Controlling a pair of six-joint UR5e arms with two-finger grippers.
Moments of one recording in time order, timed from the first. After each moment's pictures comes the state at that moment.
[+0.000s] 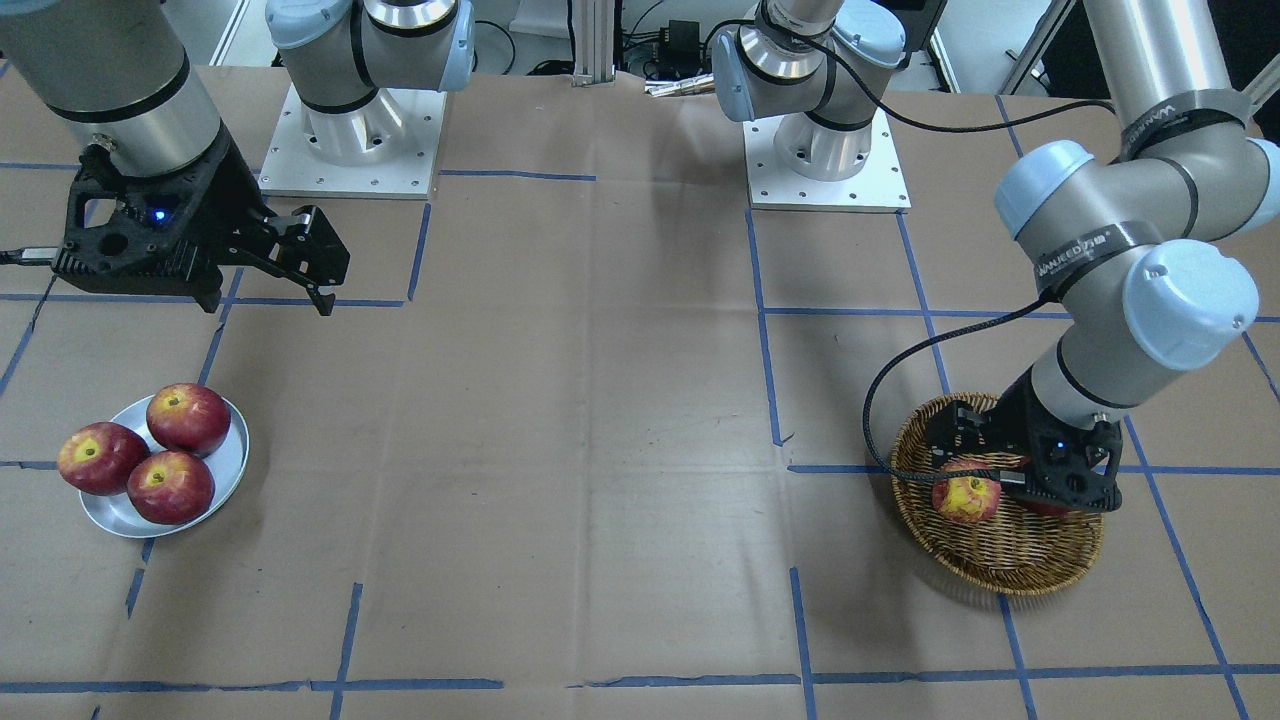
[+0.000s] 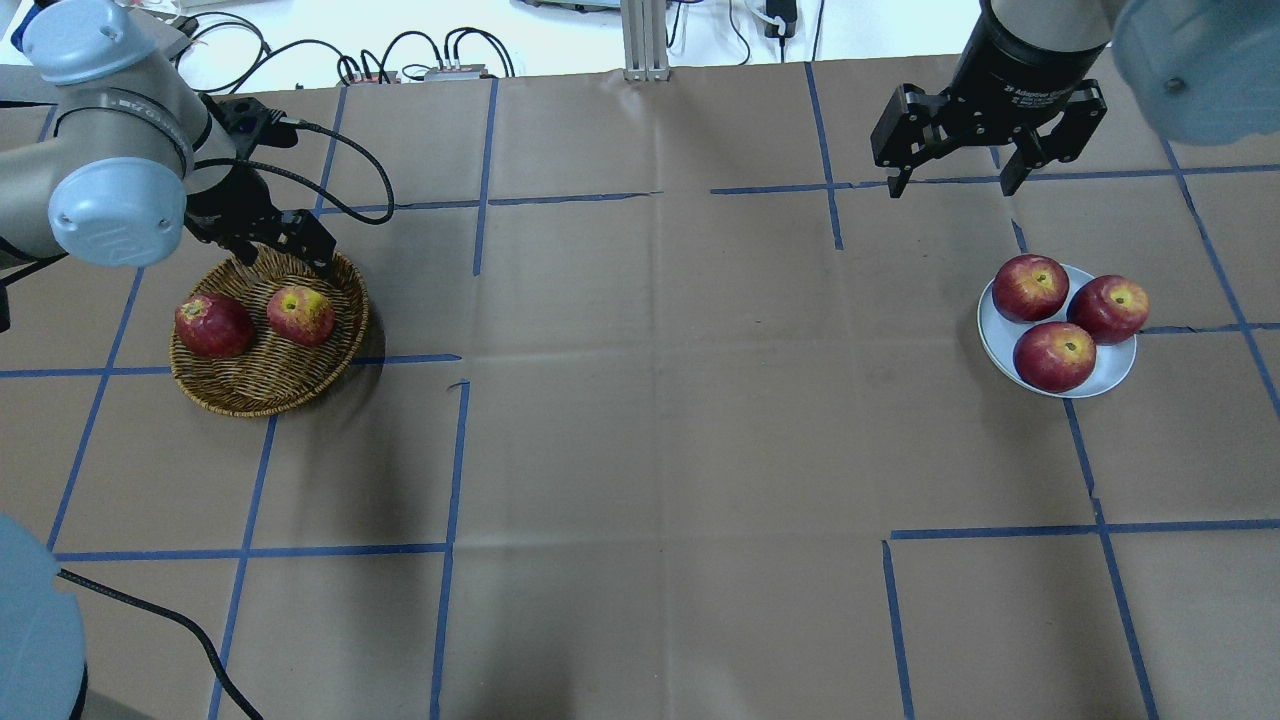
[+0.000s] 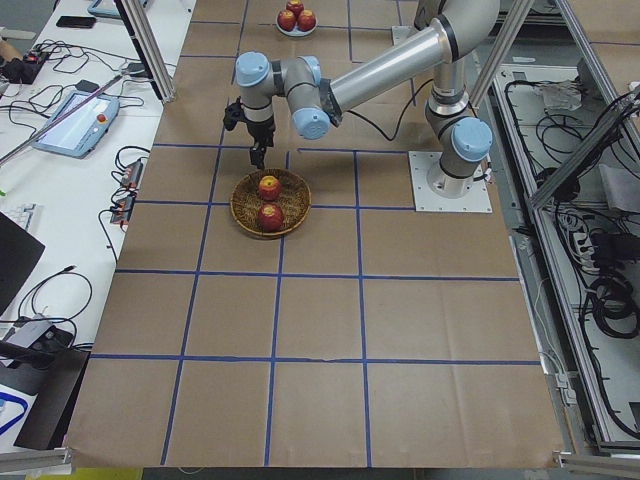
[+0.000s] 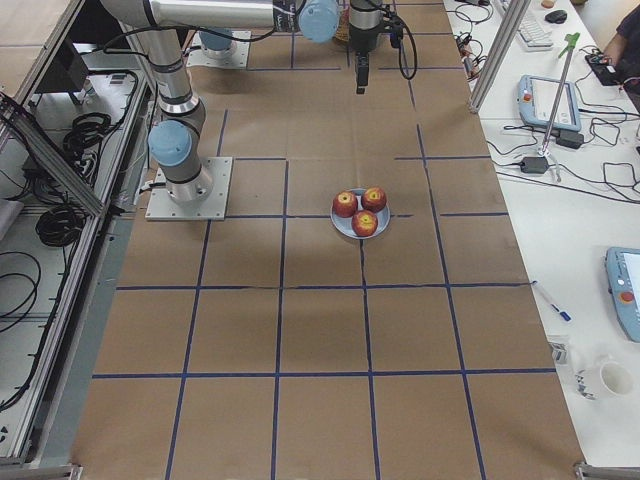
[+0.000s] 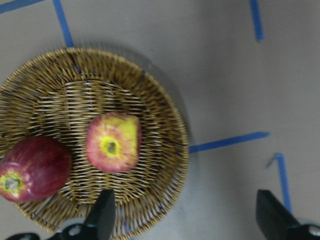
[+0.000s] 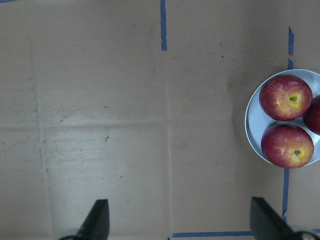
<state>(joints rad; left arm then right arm) -1.29 -1.93 -1.67 -1.10 1.59 0.51 1.54 -1.50 1.52 -1.63 -1.56 0.00</state>
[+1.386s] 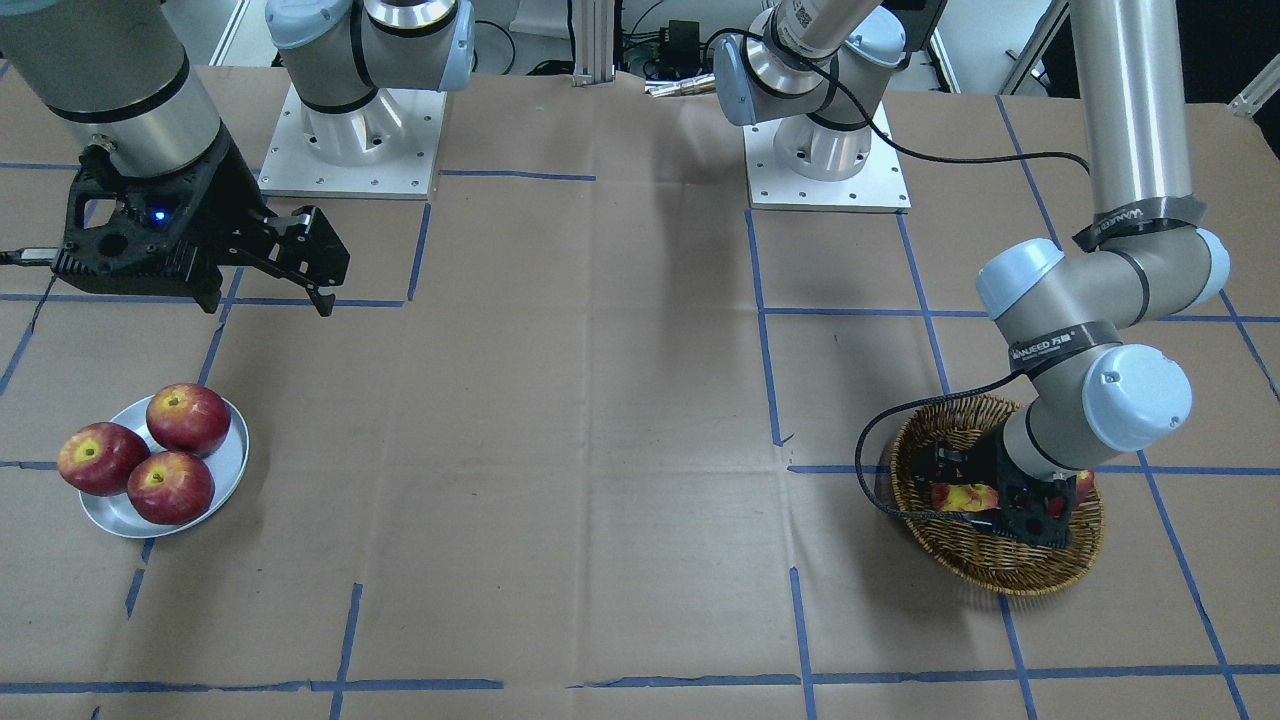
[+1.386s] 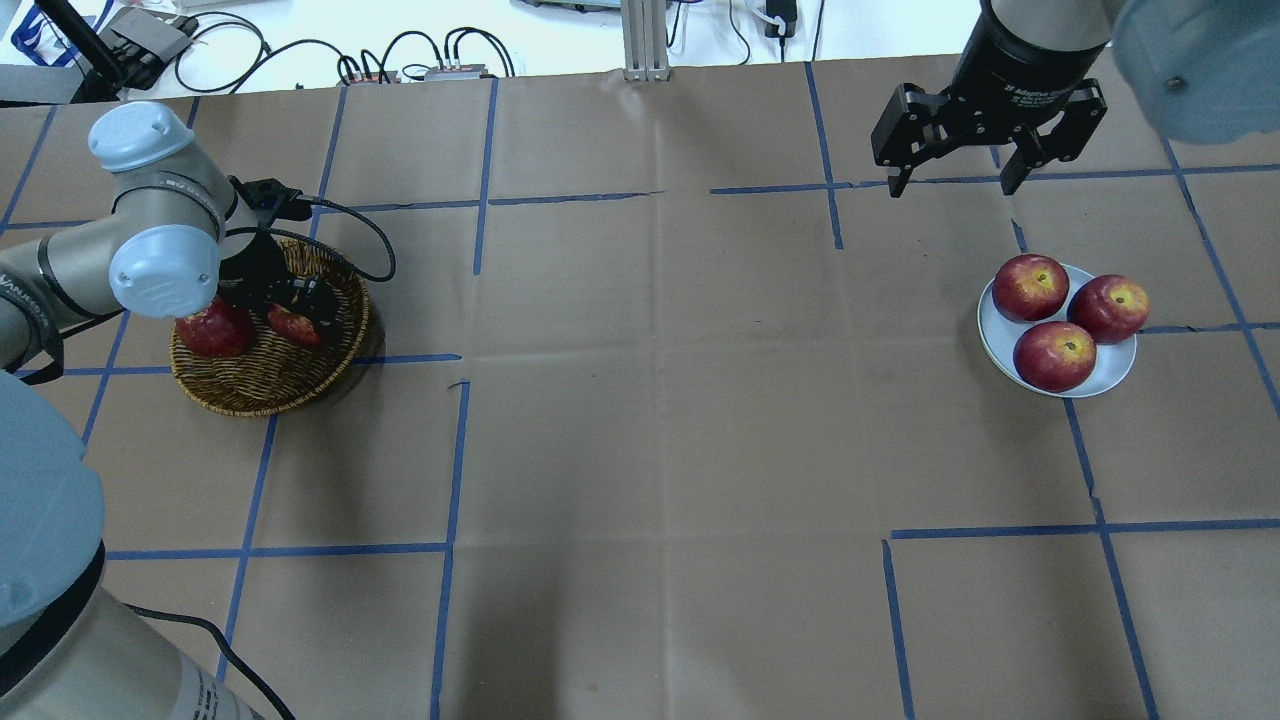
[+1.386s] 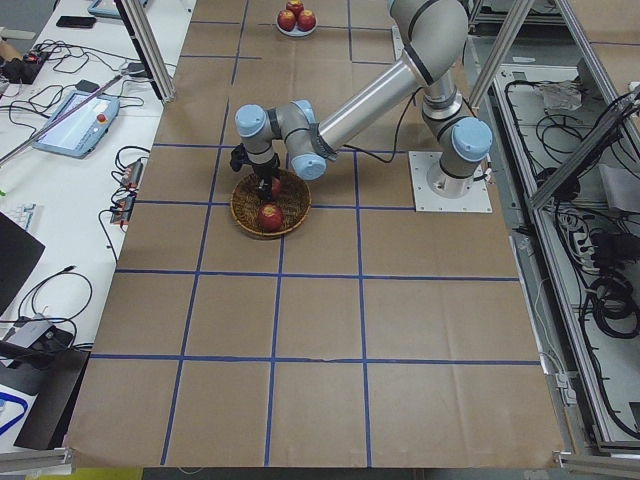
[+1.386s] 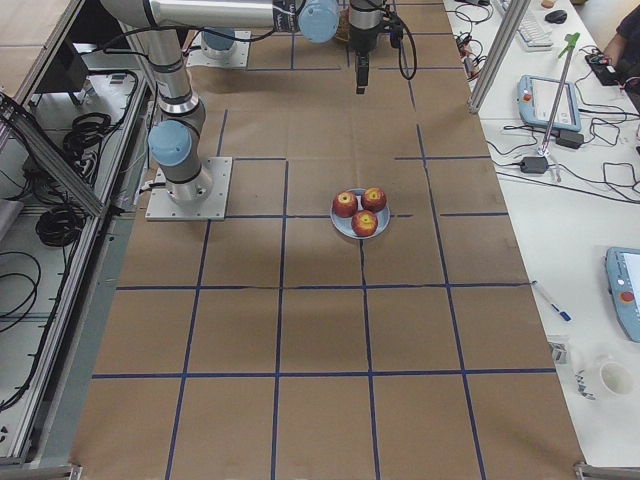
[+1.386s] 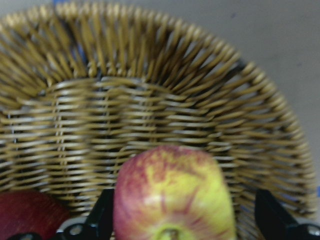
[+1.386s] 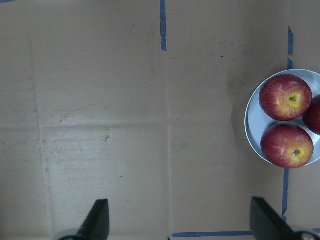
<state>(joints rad) -1.23 -2.04 -1.75 -1.01 1.60 0.56 1.54 -1.50 1.52 -1.63 -1.56 0.00</state>
